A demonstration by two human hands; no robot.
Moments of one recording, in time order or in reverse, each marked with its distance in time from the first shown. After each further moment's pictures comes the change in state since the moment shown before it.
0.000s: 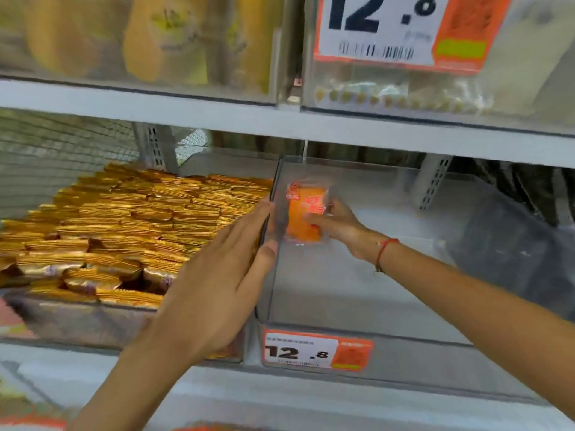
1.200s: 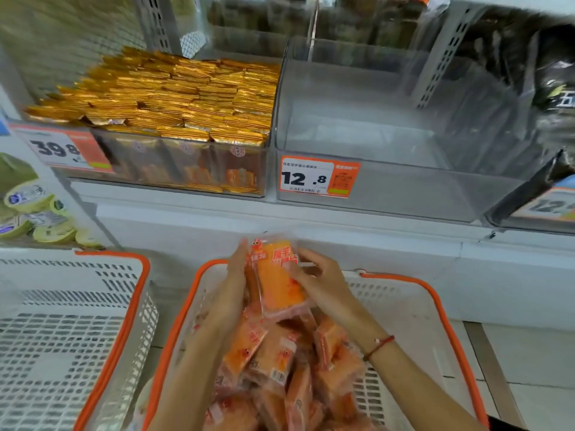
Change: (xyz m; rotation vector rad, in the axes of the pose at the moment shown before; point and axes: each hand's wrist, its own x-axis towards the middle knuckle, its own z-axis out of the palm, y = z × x) left_hand -0.193 -0.012 0.092 -1.196 -0.131 -0.896; right_hand -0.290 0.107 0.098 0.119 -0.137 0.074
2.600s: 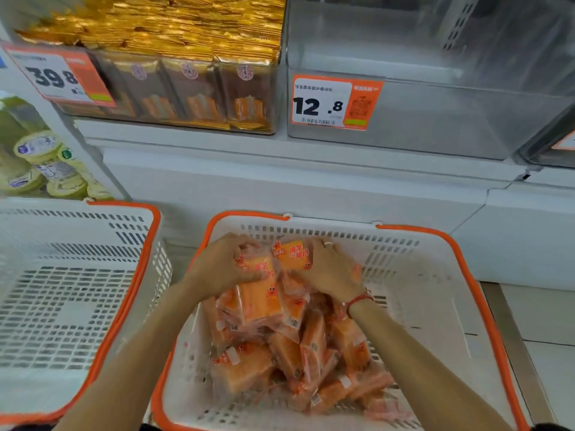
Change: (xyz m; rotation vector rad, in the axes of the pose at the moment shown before) left_hand 0.013 -0.046 -0.074 1.262 -0.052 0.279; right_hand 0.008 0.101 0.025 -0.919 -0.072 0.131
